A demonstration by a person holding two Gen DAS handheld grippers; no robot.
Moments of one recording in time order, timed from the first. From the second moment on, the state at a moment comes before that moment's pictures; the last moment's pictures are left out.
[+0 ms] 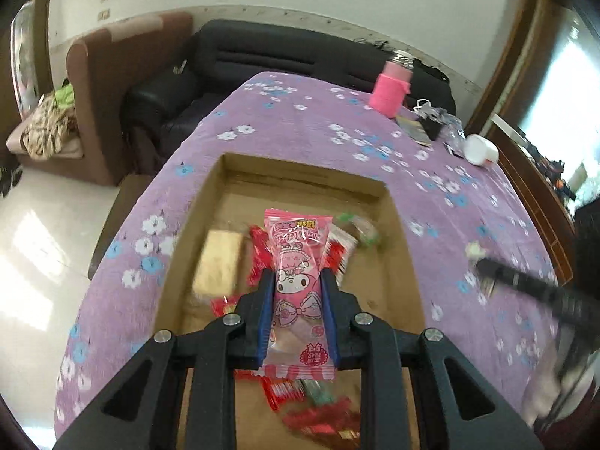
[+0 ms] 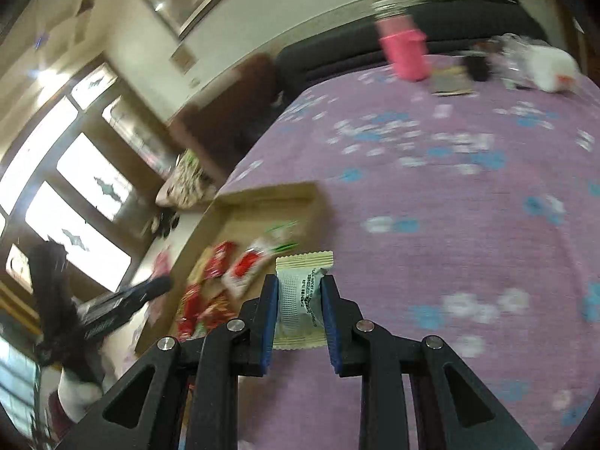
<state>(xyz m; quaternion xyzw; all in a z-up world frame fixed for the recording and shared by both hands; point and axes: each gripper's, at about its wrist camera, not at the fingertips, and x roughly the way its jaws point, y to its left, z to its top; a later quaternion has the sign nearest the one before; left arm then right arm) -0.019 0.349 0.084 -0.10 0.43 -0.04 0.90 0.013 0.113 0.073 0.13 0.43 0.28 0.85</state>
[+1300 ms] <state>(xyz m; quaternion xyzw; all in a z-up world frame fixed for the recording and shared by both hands) -0.153 0.230 0.170 0.04 0.22 0.10 0.97 -0.090 0.057 0.074 0.12 0.35 0.13 0.92</state>
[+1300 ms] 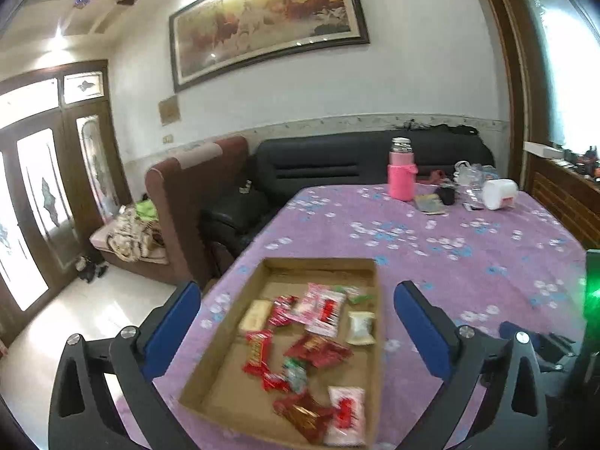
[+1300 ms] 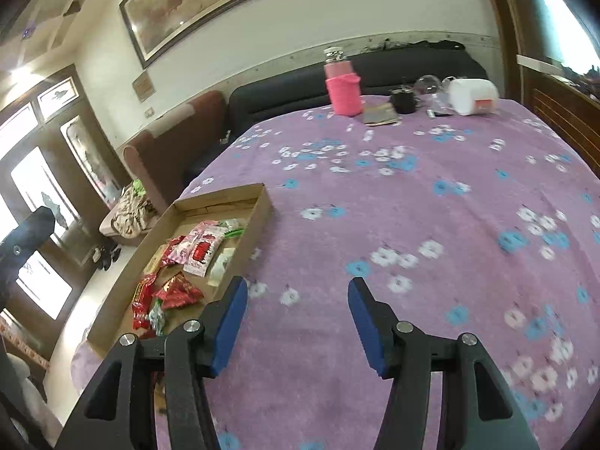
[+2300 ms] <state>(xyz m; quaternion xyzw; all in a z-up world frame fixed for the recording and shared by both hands) -0.177 0.185 0.154 0.03 0.29 0.04 0.96 -0.130 0.049 0.074 0.09 0.33 0.12 0.93</state>
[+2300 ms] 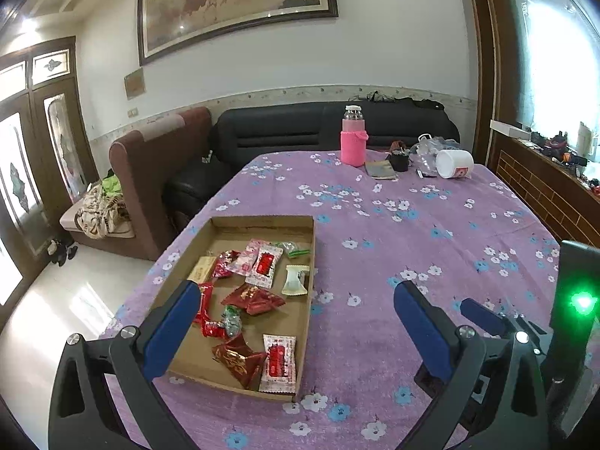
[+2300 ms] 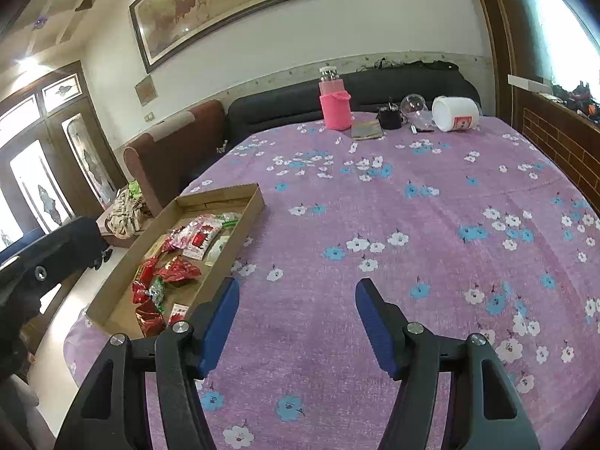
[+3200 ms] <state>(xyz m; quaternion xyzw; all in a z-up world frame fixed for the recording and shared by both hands) -0.210 0.213 0.162 -0.05 0.17 0.04 0.98 -0.123 0.062 0.049 0.07 0.35 0.10 0.93</state>
